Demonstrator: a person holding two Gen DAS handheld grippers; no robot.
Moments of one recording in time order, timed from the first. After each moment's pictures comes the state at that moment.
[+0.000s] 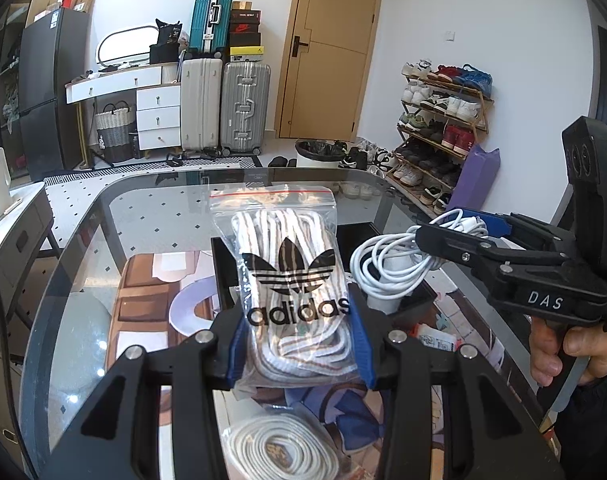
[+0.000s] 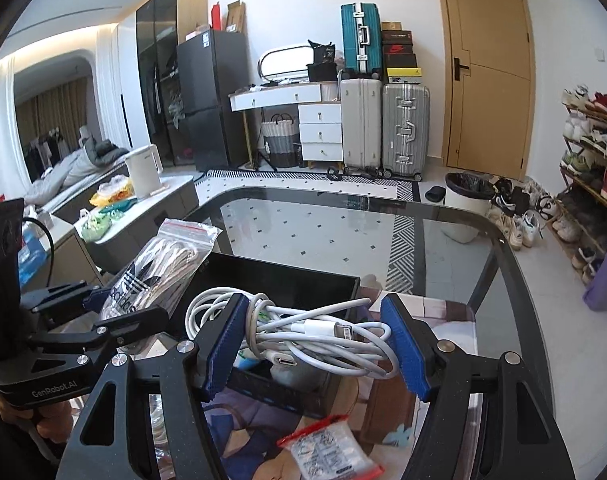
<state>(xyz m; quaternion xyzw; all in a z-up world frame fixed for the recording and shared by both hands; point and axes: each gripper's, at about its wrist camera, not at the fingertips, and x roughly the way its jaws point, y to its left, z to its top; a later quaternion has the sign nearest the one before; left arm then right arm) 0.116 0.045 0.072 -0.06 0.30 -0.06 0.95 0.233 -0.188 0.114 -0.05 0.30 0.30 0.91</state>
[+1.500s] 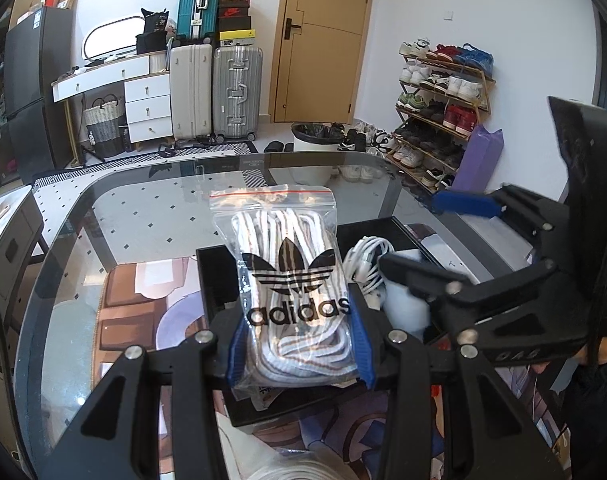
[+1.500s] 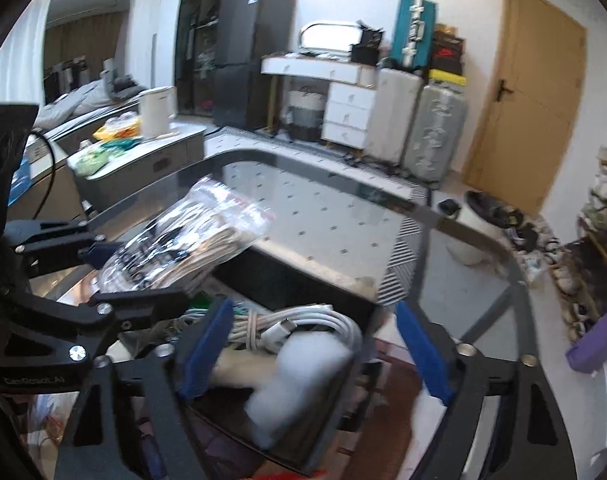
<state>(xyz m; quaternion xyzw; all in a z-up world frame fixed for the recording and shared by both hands) 0.166 0.042 0.053 -0.04 0.33 -0.07 0.94 0.275 -0.144 0.086 -0.15 0.29 0.31 0.89</state>
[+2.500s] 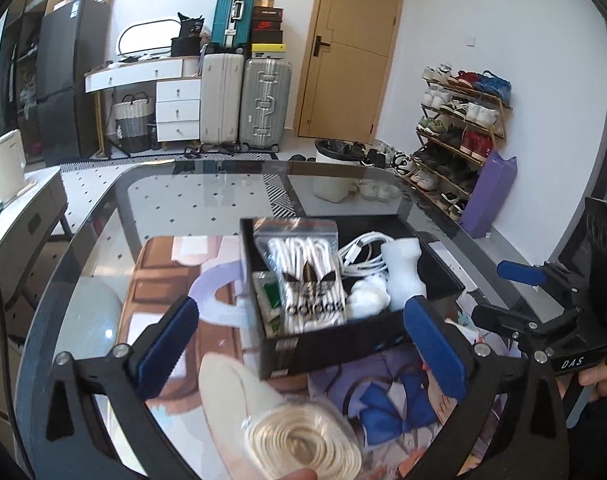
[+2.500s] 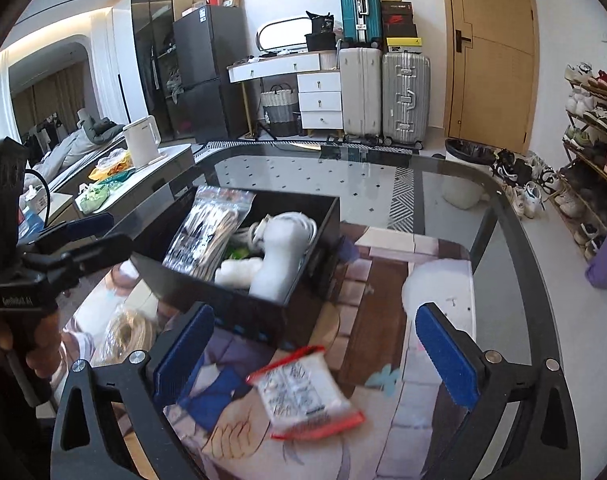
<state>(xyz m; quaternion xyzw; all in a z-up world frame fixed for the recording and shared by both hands) 0.109 0.060 0.053 -0.08 0.31 -0.03 0.95 0.214 -0.224 0.067 -0.05 0.35 0.30 0.89</state>
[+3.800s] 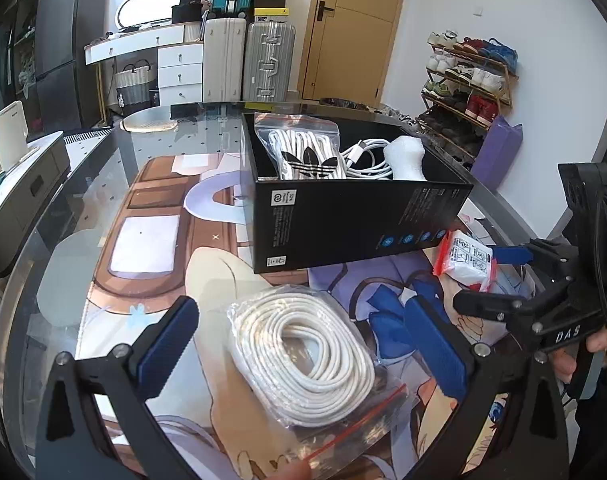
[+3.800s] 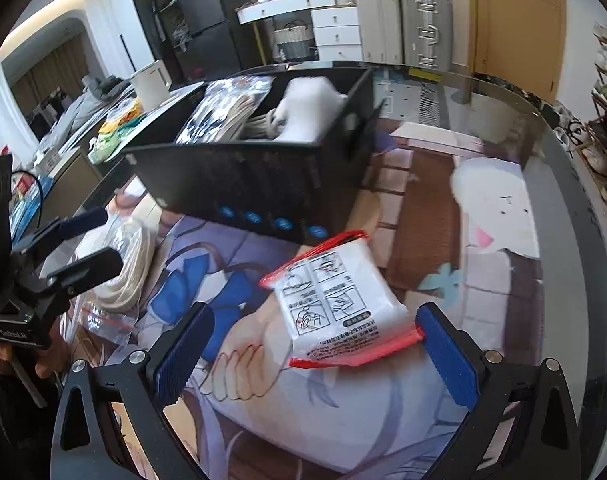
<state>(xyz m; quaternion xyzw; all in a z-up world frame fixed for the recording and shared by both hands) 0.078 0.044 -0.001 -0.07 0.36 -0.03 0.93 0.200 -0.208 0.006 -0.08 0.45 0.33 0.82</state>
